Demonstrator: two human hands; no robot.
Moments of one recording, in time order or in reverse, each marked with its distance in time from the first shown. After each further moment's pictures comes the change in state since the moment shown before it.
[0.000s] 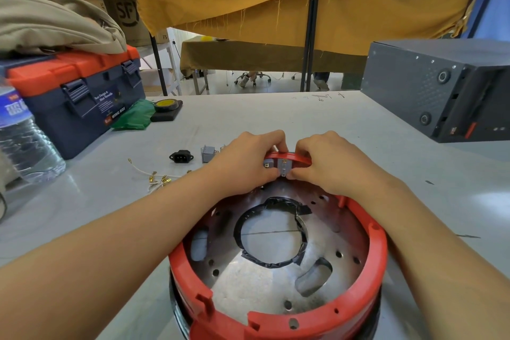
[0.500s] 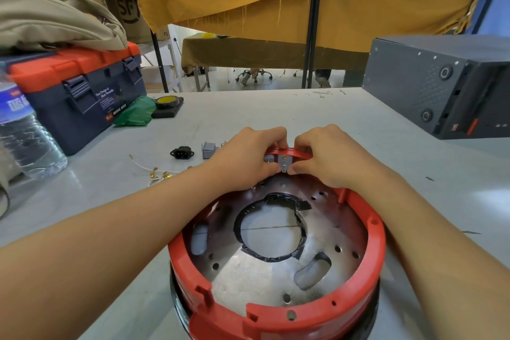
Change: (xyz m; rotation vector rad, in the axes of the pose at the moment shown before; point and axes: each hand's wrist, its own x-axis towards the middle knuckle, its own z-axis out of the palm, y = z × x) left_hand 0.002 -0.002 0.002 0.023 0.018 0.030; right_hand 0.003 0.002 0.000 0.065 -0.009 -0.023
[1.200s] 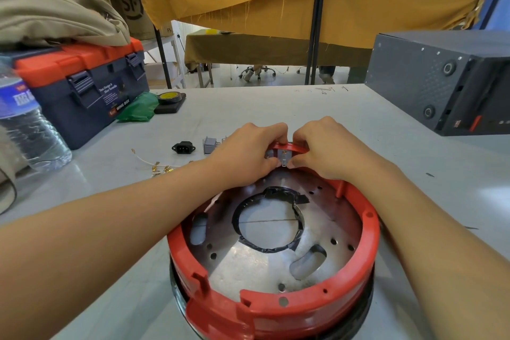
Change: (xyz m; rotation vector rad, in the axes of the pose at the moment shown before) left_hand 0.001 -0.002 0.007 0.096 0.071 0.048; right_hand 0.002 -0.005 -0.004 -0.063 -0.032 0.010
